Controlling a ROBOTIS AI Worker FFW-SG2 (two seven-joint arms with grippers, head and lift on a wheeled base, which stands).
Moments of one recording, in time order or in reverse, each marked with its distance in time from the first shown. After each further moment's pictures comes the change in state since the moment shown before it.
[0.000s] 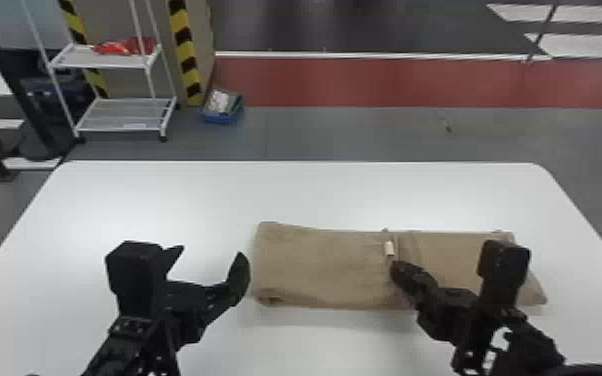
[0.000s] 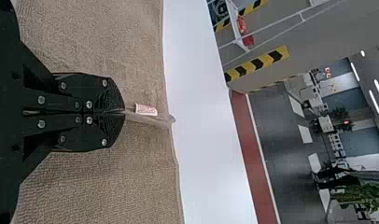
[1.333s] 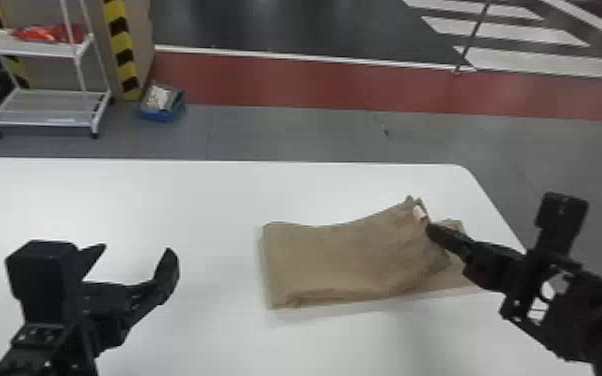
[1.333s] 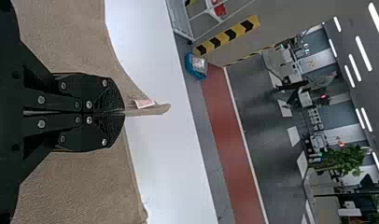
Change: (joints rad) left arm -0.015 -0.005 0.017 0.006 0.000 0.000 0.003; right arm -0.088 -0.110 -0.392 -0.046 -0.145 0.250 0.141
